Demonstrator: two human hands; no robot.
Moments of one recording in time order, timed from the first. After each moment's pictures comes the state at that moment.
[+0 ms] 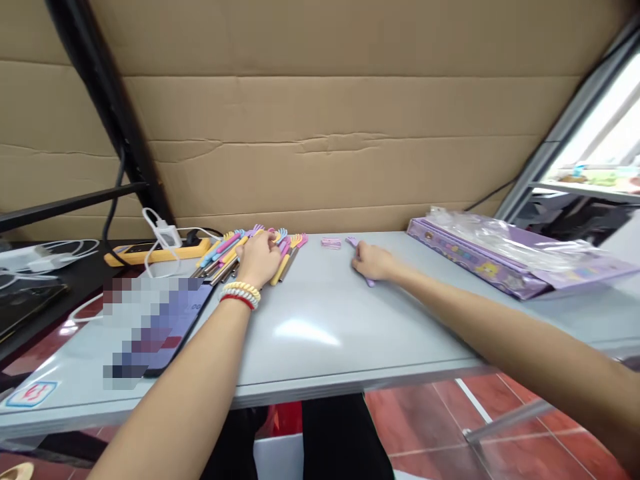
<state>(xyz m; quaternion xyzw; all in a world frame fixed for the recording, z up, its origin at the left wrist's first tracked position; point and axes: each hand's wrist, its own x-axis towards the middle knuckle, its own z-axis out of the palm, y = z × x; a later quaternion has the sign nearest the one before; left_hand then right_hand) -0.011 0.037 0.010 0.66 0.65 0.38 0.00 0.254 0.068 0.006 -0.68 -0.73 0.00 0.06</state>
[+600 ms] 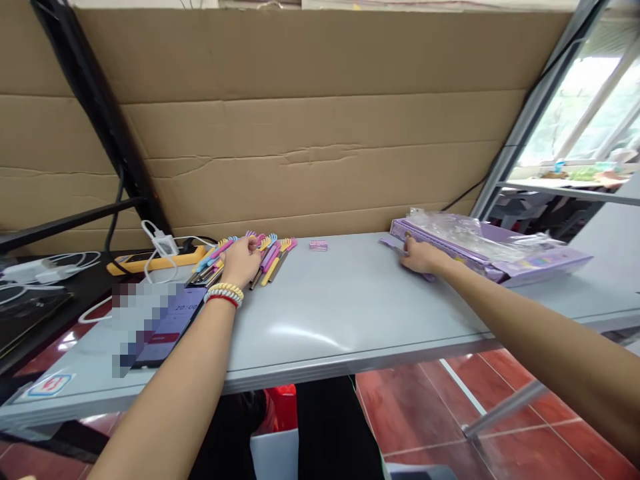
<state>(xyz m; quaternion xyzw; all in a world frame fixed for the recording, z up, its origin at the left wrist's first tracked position) -0.026 0.037 0.015 0.63 0.68 0.38 0.00 0.394 0.058 0.007 -0.77 -0.64 -0.05 0.06</state>
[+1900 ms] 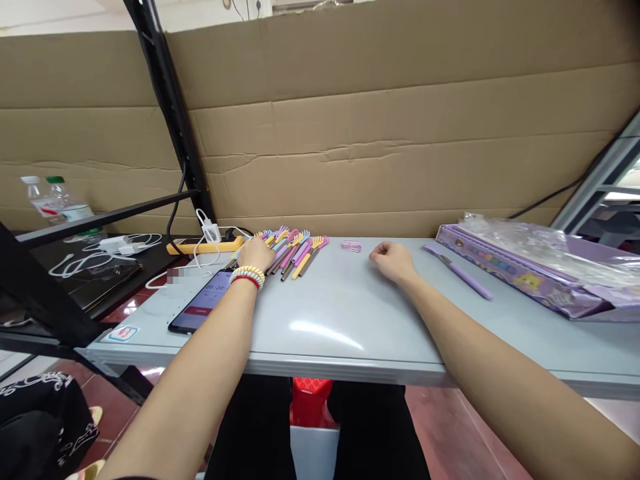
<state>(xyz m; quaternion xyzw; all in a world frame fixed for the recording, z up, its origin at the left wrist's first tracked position) -0.054 0.033 0.017 0.53 0.81 0.24 -0.01 0.244 0.052 -0.001 -0.66 -0.65 0.13 0.36</state>
